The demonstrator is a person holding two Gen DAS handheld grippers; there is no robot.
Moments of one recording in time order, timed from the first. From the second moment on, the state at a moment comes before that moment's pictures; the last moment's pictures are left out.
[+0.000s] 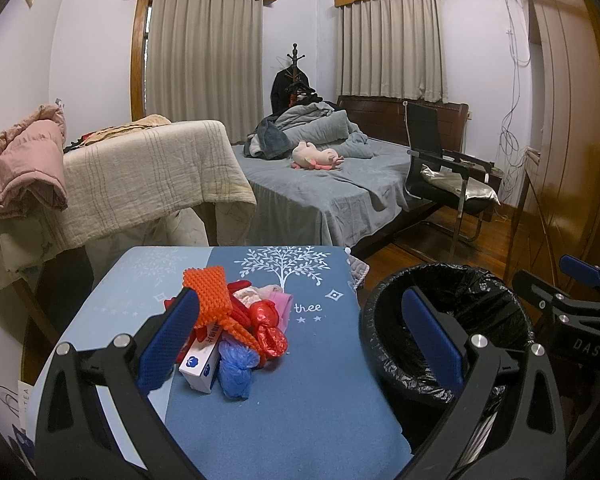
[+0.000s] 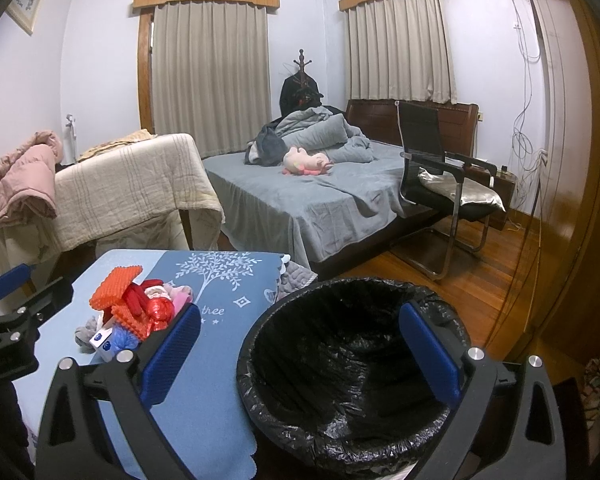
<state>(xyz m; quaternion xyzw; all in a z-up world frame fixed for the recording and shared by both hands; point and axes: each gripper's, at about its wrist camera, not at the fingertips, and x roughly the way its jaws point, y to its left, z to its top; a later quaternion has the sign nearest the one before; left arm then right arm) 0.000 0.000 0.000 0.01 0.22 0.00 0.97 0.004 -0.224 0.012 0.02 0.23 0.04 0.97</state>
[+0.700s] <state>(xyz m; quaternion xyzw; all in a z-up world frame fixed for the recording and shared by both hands) 0.005 0.011 -0.004 0.00 0.23 0.01 0.97 0.017 -0.207 0.002 0.01 0.23 0.06 0.97</state>
